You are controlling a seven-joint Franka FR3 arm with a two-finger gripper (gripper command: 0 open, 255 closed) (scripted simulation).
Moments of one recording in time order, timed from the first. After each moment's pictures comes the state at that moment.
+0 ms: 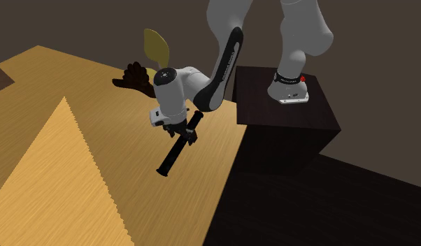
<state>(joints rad) 0.43 0.61 0.25 -1.88 -0.22 2.45 -0.39</state>
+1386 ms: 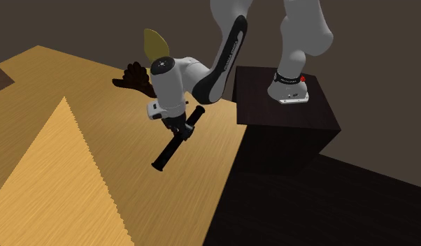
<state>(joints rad) 0.41 0.55 0.26 -1.89 -0.20 2.40 -0.40</state>
